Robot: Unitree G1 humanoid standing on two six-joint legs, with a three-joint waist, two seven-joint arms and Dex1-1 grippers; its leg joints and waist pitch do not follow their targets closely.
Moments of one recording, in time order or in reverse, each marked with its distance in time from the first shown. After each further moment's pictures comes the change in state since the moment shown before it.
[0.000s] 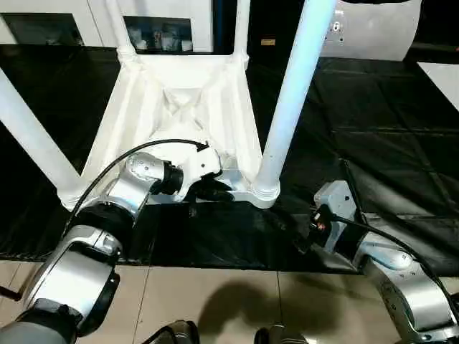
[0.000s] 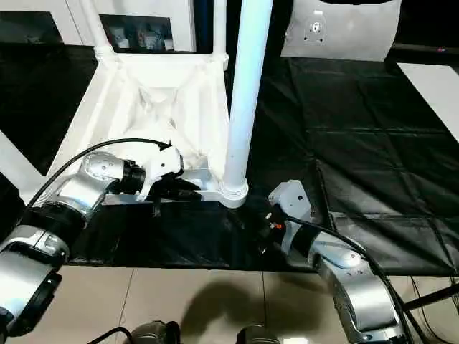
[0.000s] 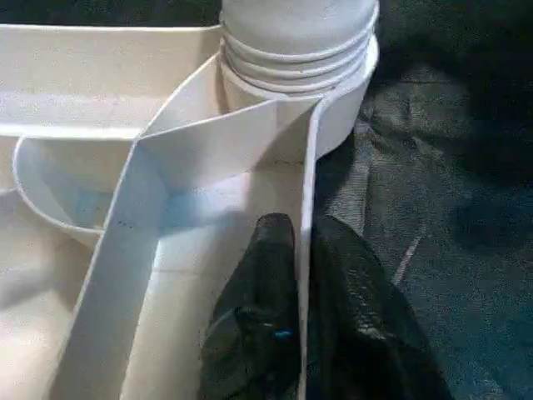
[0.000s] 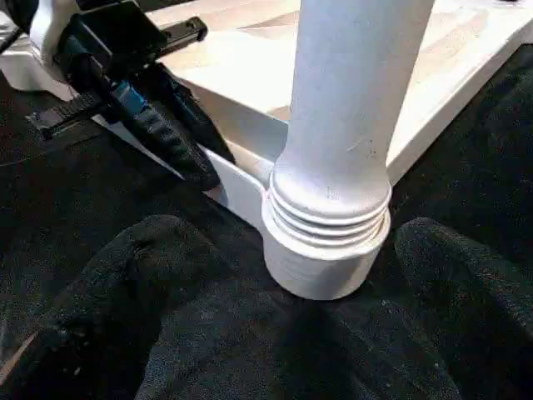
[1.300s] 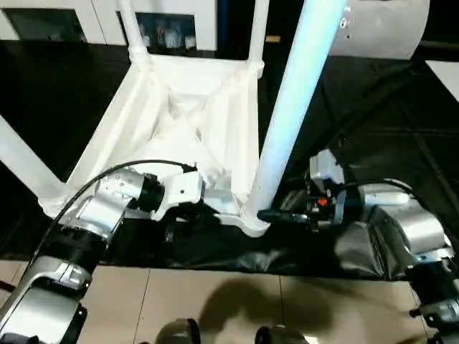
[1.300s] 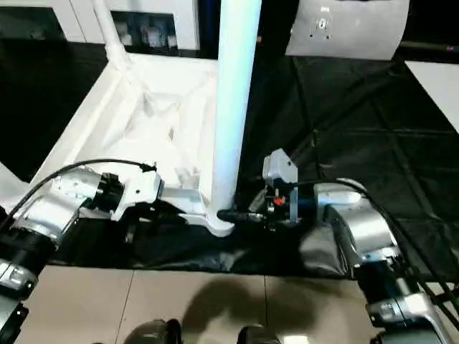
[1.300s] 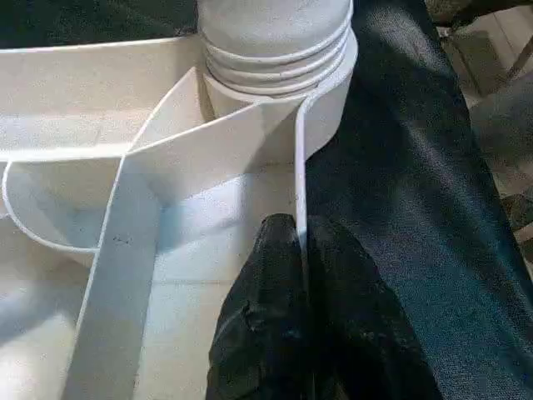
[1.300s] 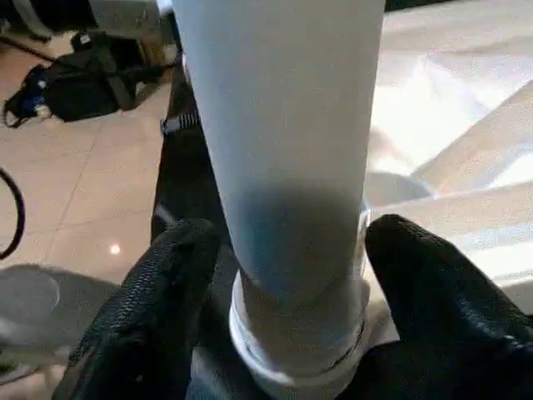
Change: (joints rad) left arm 0.208 0.133 0.011 -0.344 -0.033 -0.037 -0.177; right arm -0.421 -0.120 0.099 0.410 0.101 -0.070 0.631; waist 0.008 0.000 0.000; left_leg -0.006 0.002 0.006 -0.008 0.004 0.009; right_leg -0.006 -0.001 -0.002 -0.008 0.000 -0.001
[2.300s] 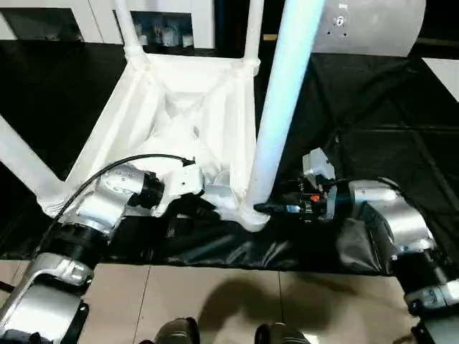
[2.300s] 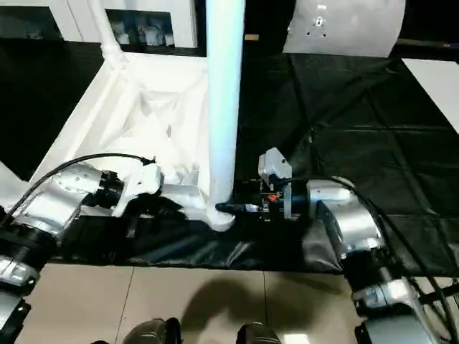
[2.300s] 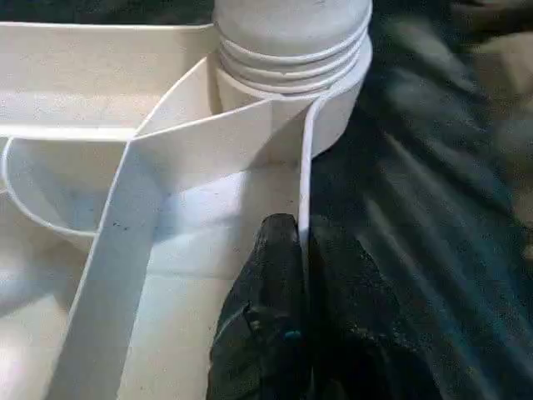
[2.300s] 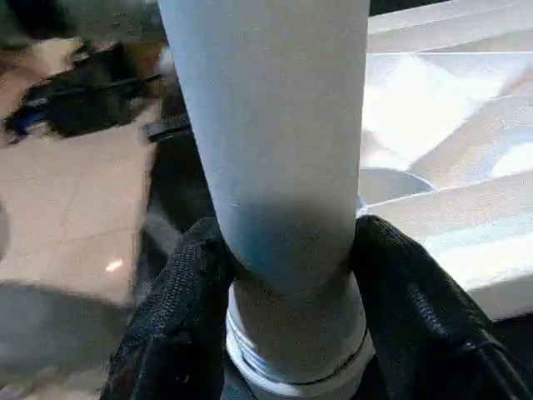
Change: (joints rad) left arm -0.032 -0.037 0.017 0.014 0.014 0.129 0.080; right arm -0.014 0.103 -0.043 0.097 -0.050 -0.034 -0.105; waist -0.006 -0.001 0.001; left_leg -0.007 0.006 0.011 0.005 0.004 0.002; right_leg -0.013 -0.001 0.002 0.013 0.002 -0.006
